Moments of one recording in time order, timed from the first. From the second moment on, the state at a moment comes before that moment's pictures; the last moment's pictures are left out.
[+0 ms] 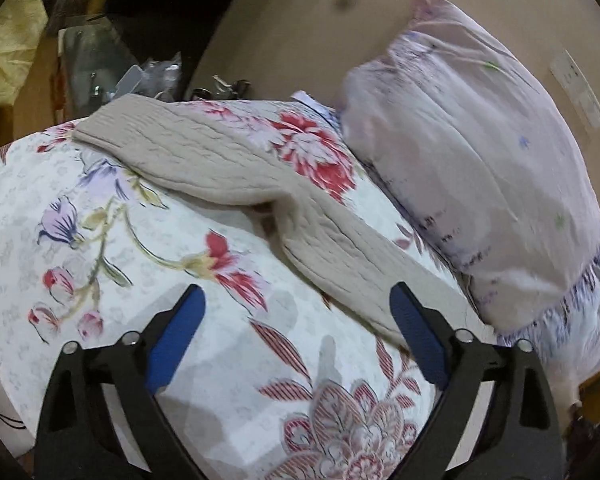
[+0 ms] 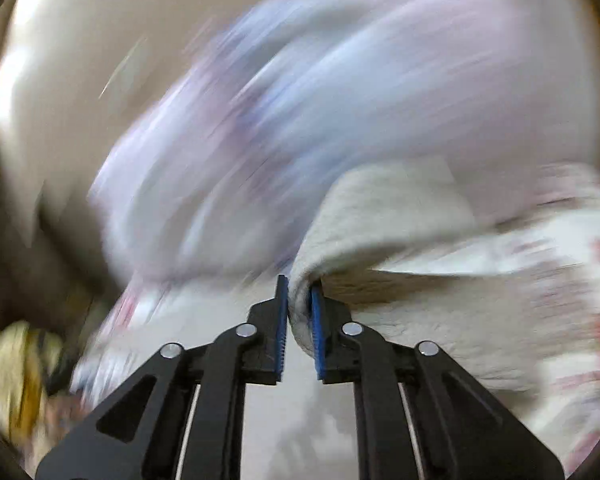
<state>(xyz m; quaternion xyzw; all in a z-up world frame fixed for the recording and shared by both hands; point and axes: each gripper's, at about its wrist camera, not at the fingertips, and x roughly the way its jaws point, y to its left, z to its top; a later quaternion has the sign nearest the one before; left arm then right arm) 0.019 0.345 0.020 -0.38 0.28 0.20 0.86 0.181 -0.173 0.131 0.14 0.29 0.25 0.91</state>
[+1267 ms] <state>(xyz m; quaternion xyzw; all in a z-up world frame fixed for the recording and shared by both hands) 0.163 0.044 0.137 -0.10 0.31 -0.24 0.91 0.111 -0.302 0.069 0.23 0.30 0.10 0.92</state>
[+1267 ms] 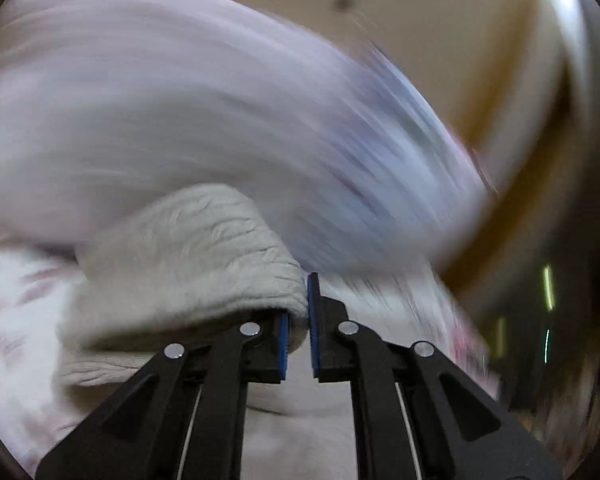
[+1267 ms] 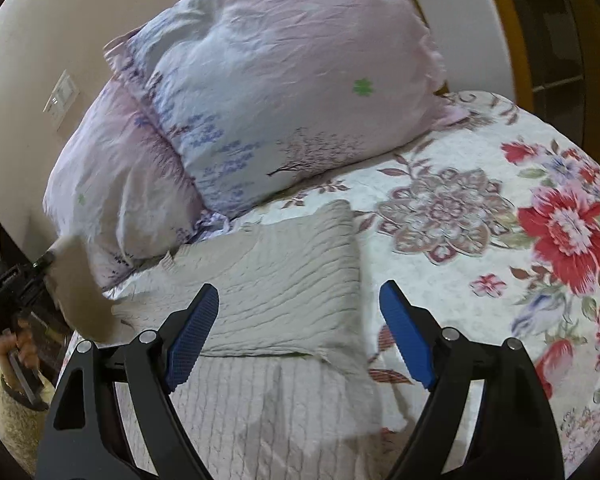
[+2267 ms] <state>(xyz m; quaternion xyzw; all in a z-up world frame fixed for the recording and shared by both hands) 0.005 0.140 0.024 -0.11 0.43 -0.04 0.89 0.252 -0.208 0.039 0.27 0.43 0.12 0.85</state>
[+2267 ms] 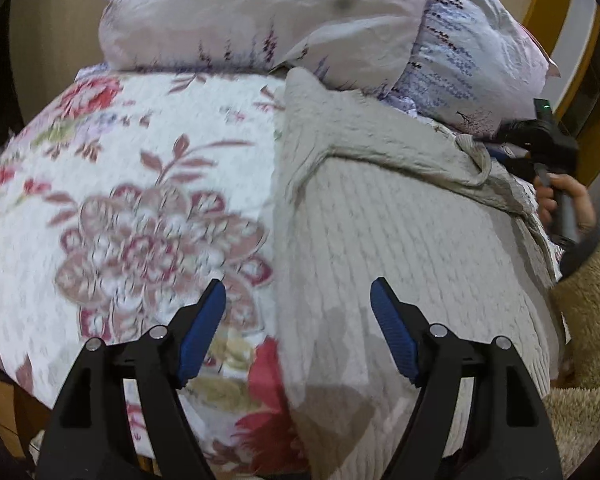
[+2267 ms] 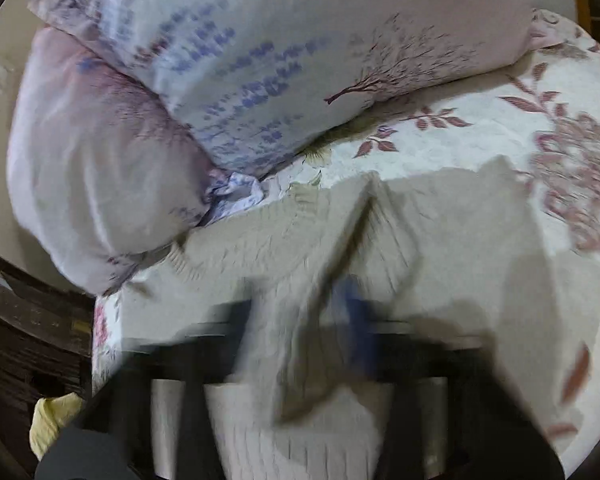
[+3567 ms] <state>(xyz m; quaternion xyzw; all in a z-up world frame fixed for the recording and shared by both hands) 0.119 0.175 0.096 -0.29 0.30 -0.16 0.89 0.106 -0.303 0.076 0.44 0.25 0.32 0.80</state>
